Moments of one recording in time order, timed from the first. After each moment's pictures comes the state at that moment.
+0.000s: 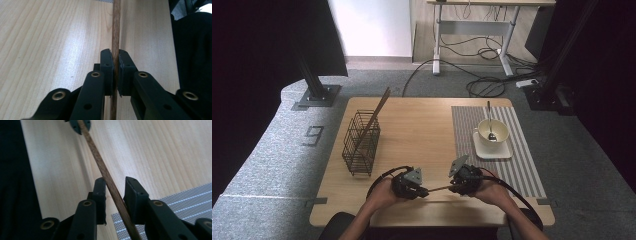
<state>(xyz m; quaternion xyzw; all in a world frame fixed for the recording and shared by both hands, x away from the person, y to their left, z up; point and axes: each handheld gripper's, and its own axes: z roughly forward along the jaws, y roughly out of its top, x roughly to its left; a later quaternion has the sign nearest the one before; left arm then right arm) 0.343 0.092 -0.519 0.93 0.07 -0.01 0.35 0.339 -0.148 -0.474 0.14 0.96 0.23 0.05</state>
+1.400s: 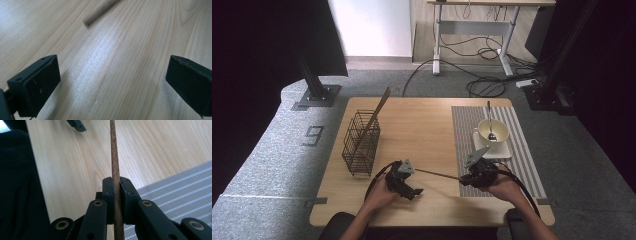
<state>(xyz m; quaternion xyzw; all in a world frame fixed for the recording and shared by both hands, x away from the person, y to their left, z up) 0.368 0.113 -0.554 0.90 0.22 0.07 0.36 0.348 -0.193 -0.460 0.19 0.94 0.28 0.04</state>
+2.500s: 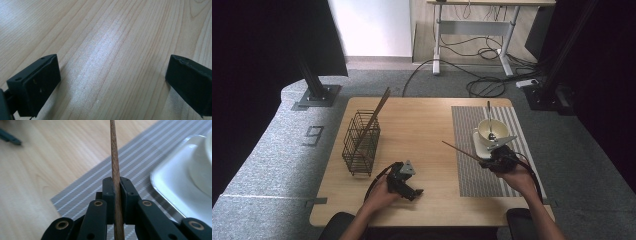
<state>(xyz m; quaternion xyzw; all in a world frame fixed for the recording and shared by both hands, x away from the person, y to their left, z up) 0.367 0.110 -0.558 0.91 0.22 0.08 0.34 0.382 -0.260 -0.462 0.34 0.89 0.30 0.11</state>
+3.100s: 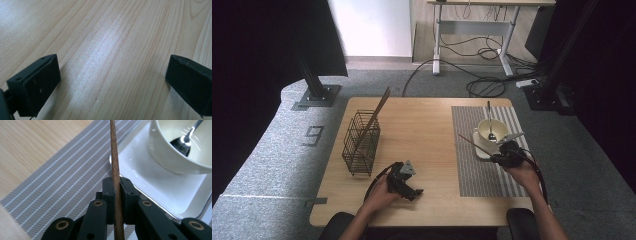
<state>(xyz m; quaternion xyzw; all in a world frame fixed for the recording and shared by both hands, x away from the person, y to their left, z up) 0.367 0.110 -0.558 0.91 0.22 0.08 0.34 0.407 -0.293 -0.482 0.40 0.87 0.26 0.15</state>
